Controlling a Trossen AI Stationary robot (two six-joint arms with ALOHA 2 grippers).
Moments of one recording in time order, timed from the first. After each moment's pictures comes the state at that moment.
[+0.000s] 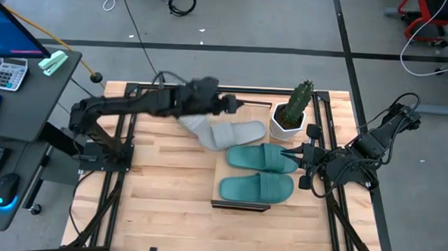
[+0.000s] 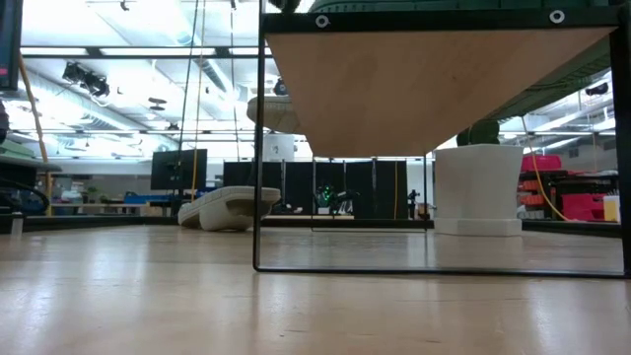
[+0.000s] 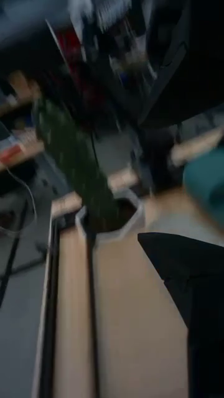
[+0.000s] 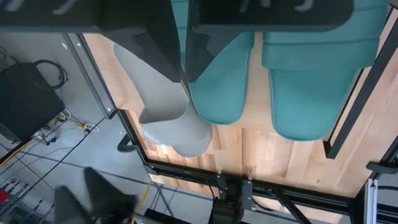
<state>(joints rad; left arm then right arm) 0.14 1.59 1.57 -0.36 -0.28 -1.06 0.64 1.01 1.15 -0.83 0.80 0.25</state>
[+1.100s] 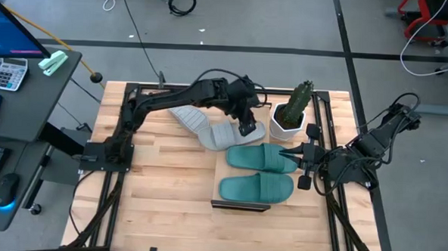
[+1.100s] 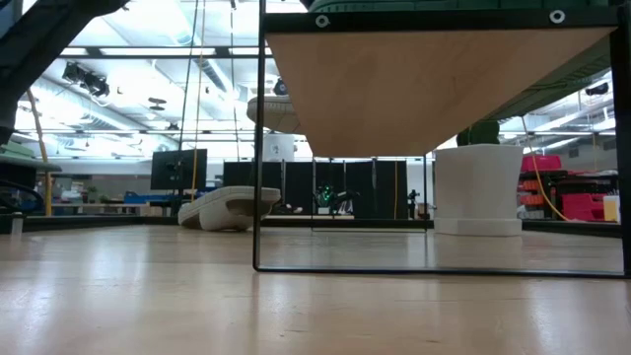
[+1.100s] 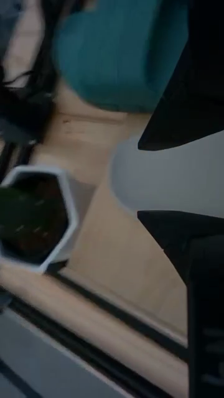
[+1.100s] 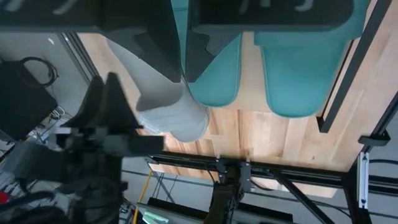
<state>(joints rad) 0.22 2.11 2.19 -0.87 0.05 -0.15 0.64 1.01 1.15 -0.75 0.81 0.26</state>
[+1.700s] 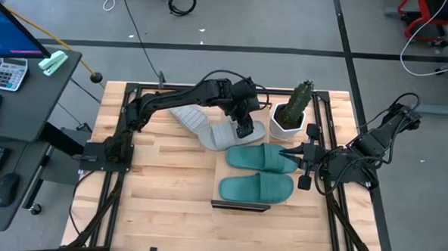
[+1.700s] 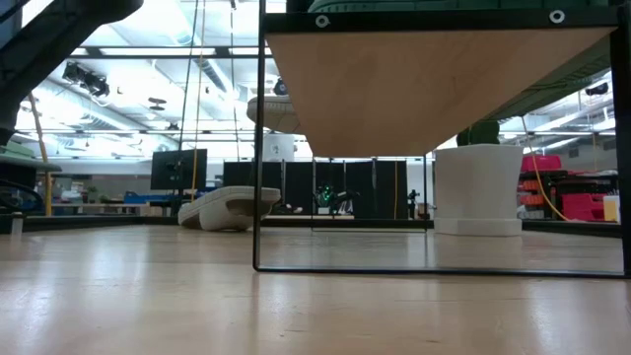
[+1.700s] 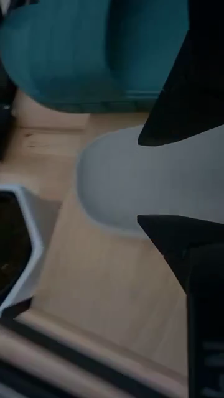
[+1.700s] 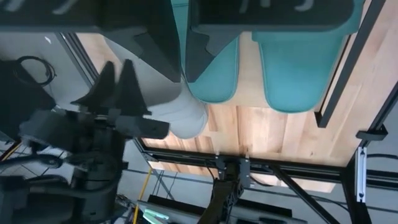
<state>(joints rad) 0.24 2.16 2.18 -0.91 0.19 -0.06 0.64 1.01 1.15 -0.73 0.81 0.26</state>
